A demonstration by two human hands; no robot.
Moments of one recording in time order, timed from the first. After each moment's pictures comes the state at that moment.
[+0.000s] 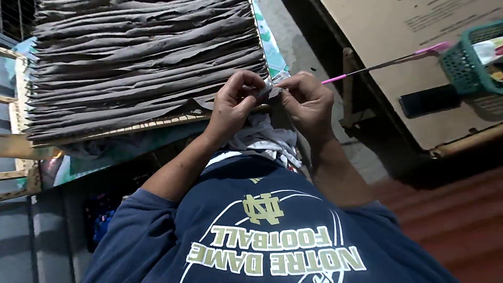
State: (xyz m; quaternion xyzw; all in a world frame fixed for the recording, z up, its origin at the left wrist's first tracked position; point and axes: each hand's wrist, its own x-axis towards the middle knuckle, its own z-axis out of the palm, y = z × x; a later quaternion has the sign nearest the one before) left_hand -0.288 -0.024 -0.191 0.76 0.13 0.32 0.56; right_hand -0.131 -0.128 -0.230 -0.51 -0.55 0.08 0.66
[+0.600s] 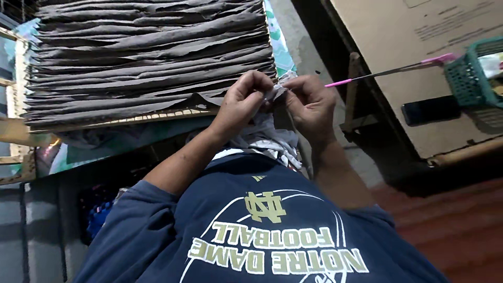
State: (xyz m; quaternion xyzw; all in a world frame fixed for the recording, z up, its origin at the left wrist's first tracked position) left_hand -0.287 -0.024 -0.196 0.69 0.15 0.28 0.65; right_hand -0.136 -0.128 -0.231 -0.50 -0.56 0.11 0.65
